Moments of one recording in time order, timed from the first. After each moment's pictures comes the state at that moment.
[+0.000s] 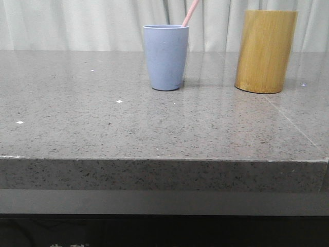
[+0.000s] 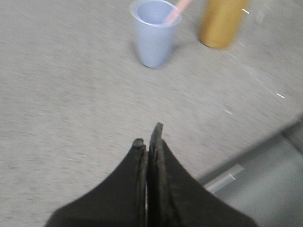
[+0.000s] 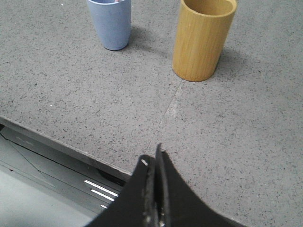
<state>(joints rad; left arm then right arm) -0.44 0.69 -0.94 -0.13 0.84 0.11 0.38 0.50 -0.86 0.01 0.95 0.04</state>
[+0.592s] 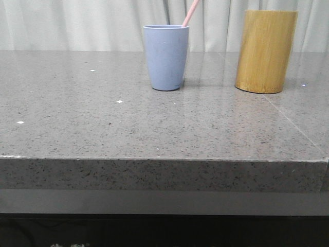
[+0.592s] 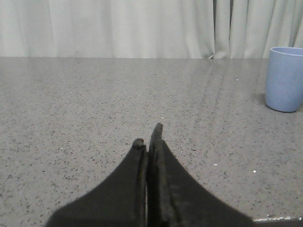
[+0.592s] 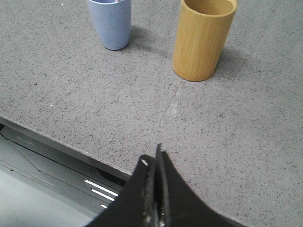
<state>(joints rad) -0.13 0.00 -0.05 -0.12 0.16 0.12 0.38 0.50 -0.86 0.01 0.95 0.04</state>
